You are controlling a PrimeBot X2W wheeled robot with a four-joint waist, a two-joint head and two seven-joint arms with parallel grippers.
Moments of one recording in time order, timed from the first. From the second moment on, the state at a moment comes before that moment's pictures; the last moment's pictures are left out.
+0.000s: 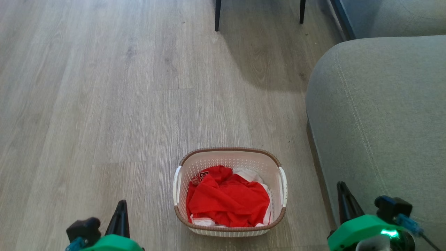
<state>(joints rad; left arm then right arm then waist) 0.14 0.06 -0.12 0.27 -0.37 0.01 -0.21 0.06 -0.04 0.11 0.26 0.45 0.13 -0.21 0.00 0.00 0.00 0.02</state>
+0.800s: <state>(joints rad) 0.10 0.06 -0.08 0.27 -0.64 -0.02 -0.14 0.05 -0.05 0.07 0.26 0.71 0.13 -0.16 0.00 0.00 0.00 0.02</state>
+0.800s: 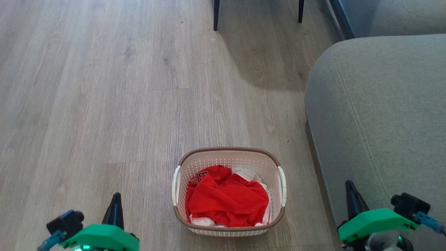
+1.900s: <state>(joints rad) 0.05 0.06 -0.02 0.27 -1.03 -0.06 -0.04 0.00 -0.05 0.01 0.27 1.09 0.13 -0.06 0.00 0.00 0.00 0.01</state>
